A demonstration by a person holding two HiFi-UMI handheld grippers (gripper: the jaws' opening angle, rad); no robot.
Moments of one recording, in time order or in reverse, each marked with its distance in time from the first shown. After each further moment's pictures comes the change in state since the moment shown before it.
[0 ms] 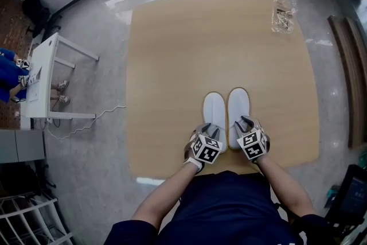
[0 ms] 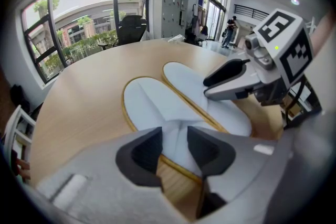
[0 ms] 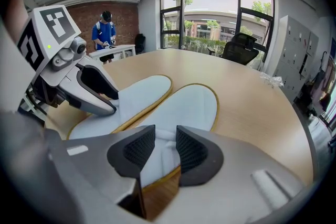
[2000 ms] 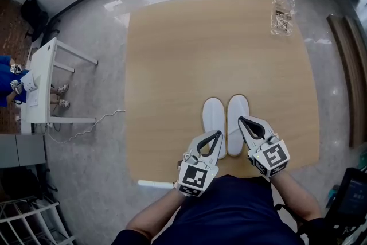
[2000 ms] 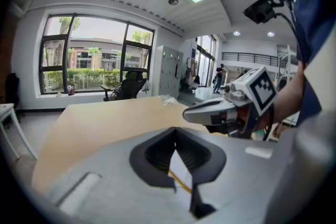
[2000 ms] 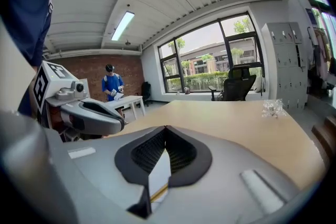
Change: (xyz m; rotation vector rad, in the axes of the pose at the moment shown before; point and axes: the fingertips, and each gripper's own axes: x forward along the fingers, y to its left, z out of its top) left arm -0.174 -0.015 0.135 -0.029 -0.576 -0.071; right arm -0.134 0.000 0.156 0.176 -0.529 0.137
